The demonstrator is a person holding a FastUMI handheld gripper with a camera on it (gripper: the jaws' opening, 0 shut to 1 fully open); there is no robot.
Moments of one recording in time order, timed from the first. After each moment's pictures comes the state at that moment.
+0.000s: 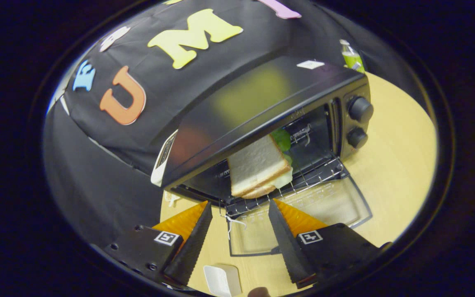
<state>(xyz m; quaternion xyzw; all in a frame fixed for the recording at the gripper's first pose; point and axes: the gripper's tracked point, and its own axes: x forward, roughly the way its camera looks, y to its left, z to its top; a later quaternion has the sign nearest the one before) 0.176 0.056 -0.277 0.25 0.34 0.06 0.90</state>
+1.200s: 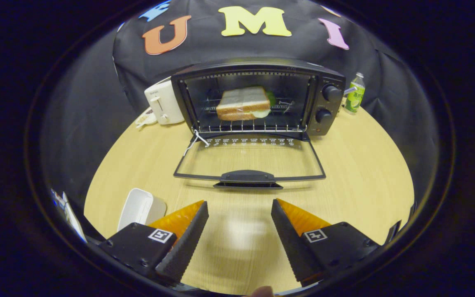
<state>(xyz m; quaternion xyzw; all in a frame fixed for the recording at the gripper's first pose) 0.095 0.007 -0.364 0.00 0.37 0.03 0.93</state>
